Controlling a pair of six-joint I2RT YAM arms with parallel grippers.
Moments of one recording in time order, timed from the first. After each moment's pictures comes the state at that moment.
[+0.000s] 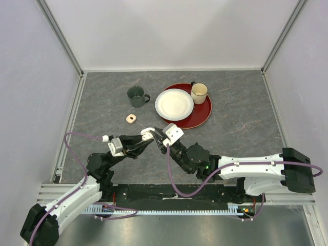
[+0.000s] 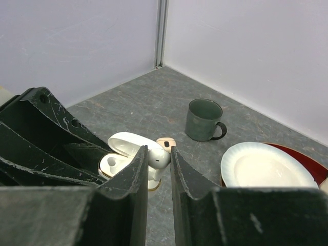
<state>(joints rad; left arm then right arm) -0.57 0.58 0.04 1.00 0.49 -0.14 1.39 1.28 0.78 0.70 0.63 -0.20</state>
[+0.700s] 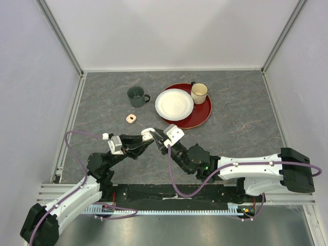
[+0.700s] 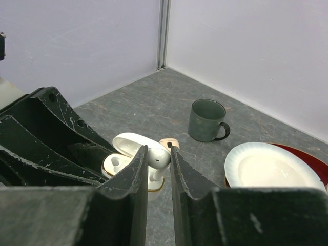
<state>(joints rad) -0.57 0.58 0.04 1.00 0.49 -0.21 1.39 1.29 0.76 0.75 0.63 -0.19</state>
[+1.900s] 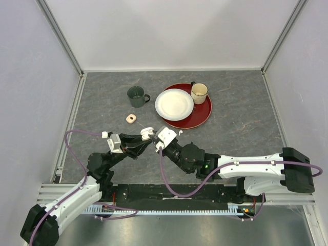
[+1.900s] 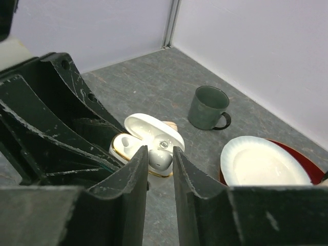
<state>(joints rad) -0.57 0.57 0.04 0.97 0.46 -0.28 1.38 1.29 0.79 0.58 0.57 -0.23</state>
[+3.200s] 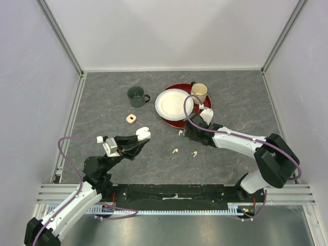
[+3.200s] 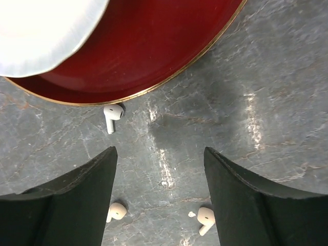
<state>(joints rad) -0.57 0.37 0.04 0.79 0.40 -0.20 0.75 1.47 0.84 -0.32 0.45 0.95</state>
